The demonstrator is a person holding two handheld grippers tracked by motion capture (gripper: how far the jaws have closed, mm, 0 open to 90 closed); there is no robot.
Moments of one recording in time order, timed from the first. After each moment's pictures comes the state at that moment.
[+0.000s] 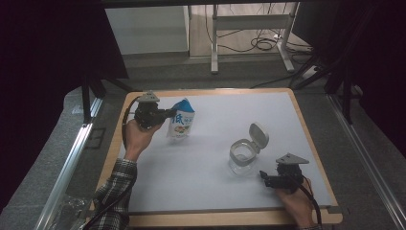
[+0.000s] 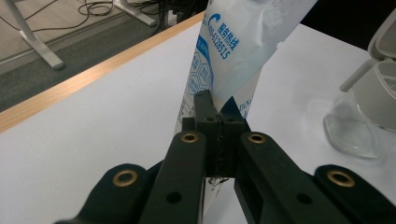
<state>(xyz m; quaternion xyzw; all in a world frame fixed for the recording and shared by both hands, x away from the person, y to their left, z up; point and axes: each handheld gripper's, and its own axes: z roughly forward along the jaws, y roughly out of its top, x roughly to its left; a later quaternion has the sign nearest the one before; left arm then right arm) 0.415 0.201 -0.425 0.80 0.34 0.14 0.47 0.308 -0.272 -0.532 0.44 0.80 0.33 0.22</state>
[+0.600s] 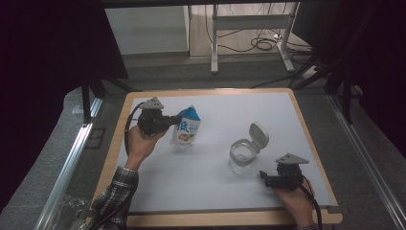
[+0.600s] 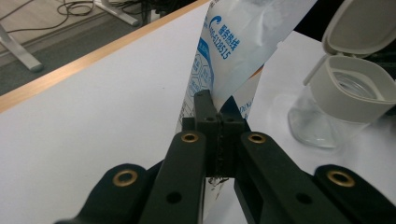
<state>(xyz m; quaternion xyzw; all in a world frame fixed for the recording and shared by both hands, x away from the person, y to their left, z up) 0.389 0.182 -0.420 0.81 0.32 0.12 0.48 0.308 -0.271 -0.532 0.44 0.81 0.33 0.21</state>
